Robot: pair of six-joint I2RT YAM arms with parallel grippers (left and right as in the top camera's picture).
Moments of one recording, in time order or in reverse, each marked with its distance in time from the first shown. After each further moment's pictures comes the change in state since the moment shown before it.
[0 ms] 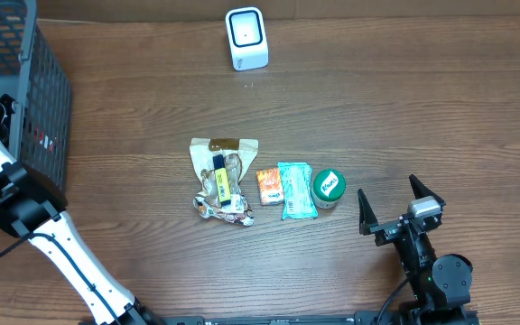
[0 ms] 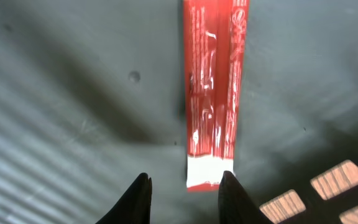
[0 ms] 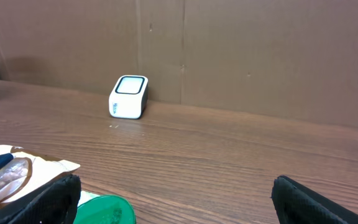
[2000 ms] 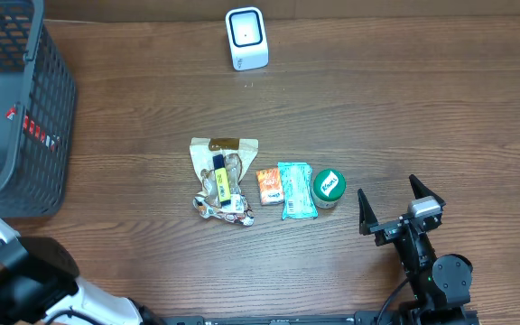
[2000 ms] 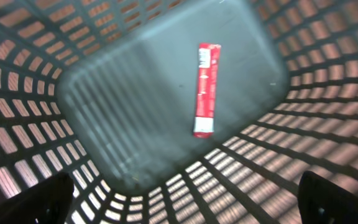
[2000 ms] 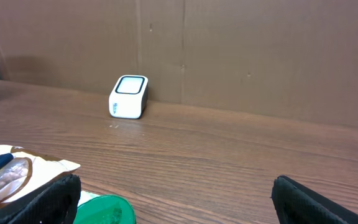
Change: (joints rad) left arm 0.033 -0.842 -0.709 0.355 -0.108 -0.073; right arm 0.000 0.000 0.000 0.000 0.000 0.000
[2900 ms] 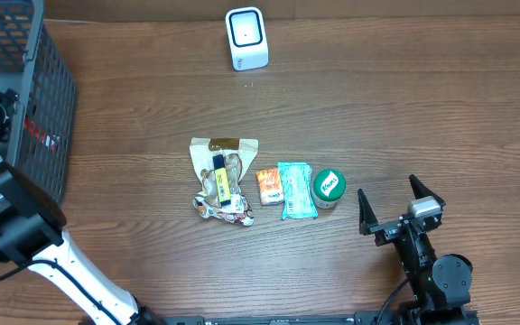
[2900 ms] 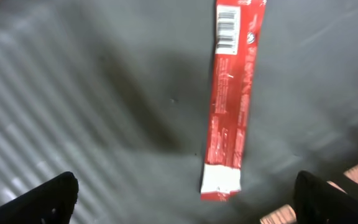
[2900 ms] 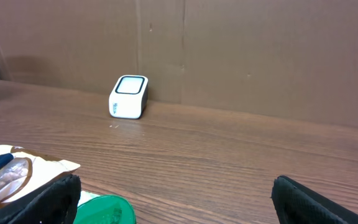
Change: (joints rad) left arm -0.053 0.393 0.000 0.157 -0.041 -0.005; right arm 0.000 0.000 0.000 0.000 0.000 0.000
